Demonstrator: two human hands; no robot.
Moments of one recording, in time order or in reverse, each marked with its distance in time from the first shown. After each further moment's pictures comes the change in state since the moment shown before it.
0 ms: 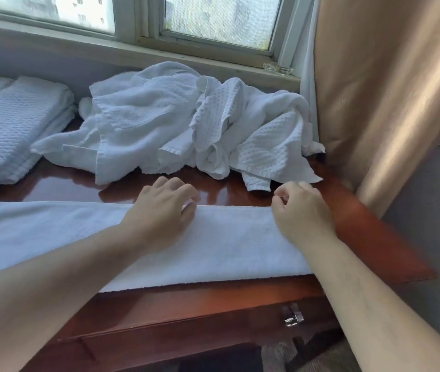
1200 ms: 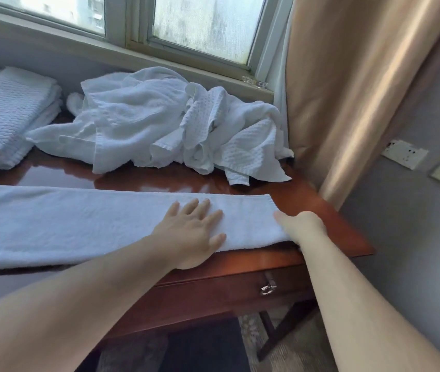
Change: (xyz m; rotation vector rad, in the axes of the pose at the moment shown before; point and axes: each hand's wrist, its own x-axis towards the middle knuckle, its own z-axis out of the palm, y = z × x) left_hand -0.039 0.053 0.026 0.130 -0.378 0.148; right_hand -0.034 0.031 -0.023 0.030 -0.240 0.681
